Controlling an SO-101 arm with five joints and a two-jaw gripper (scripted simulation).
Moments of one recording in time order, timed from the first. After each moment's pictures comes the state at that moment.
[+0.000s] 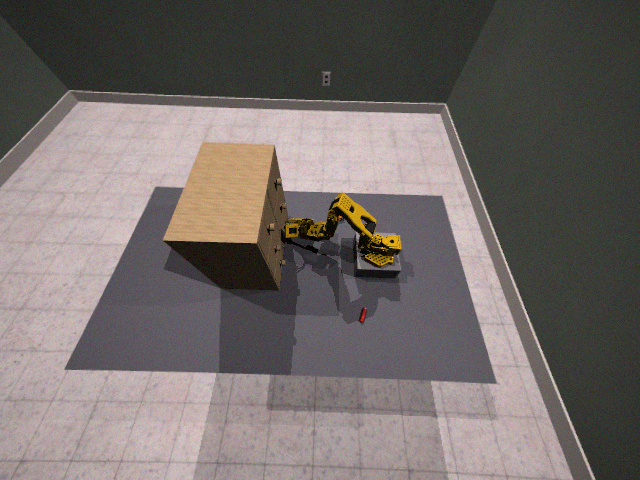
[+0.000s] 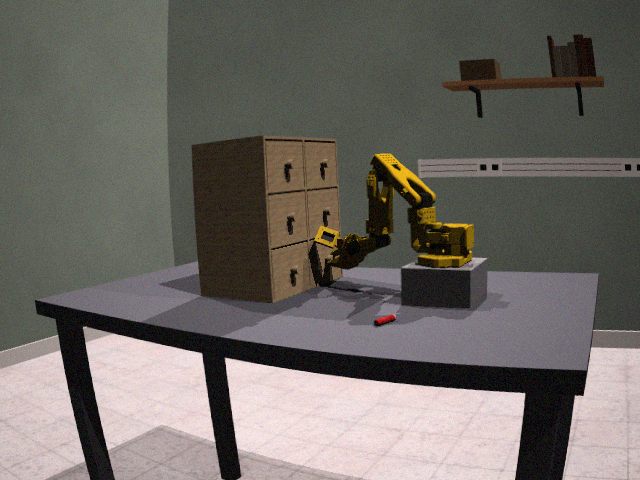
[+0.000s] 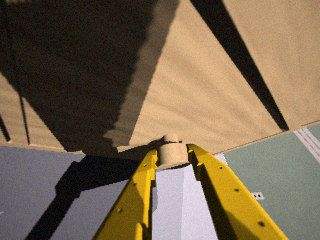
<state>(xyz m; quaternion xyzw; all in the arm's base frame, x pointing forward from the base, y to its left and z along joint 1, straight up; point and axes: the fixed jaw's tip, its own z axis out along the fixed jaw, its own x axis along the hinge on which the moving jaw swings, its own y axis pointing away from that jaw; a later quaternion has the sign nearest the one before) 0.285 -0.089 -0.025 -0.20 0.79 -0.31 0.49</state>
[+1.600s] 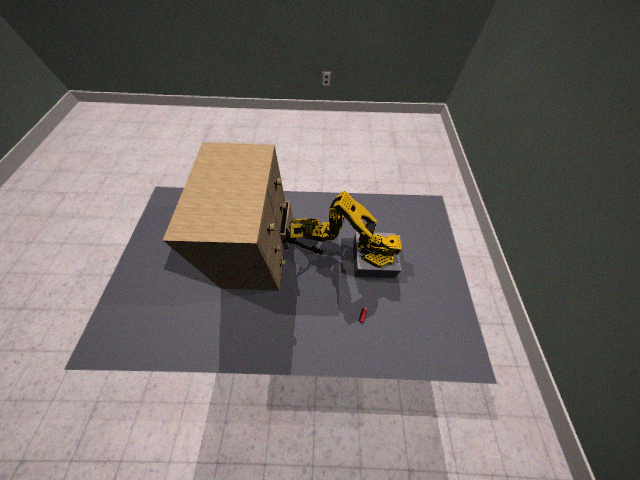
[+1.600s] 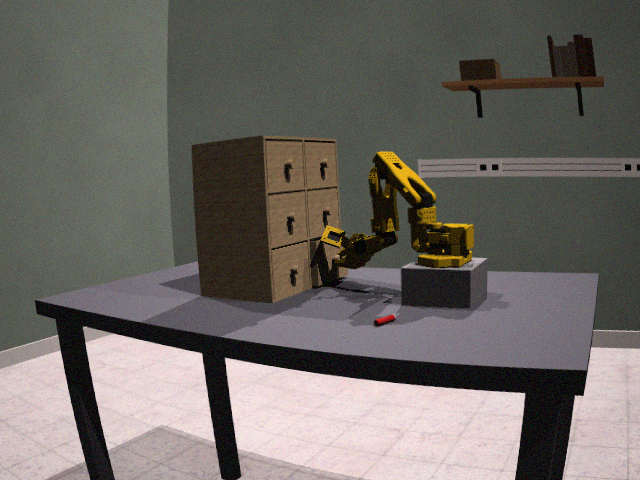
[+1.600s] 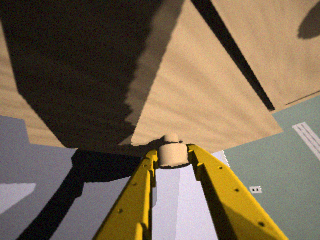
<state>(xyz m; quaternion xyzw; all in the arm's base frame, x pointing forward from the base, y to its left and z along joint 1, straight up) 0.267 -0.089 -0.025 -0.19 0.80 -0.31 0.48</state>
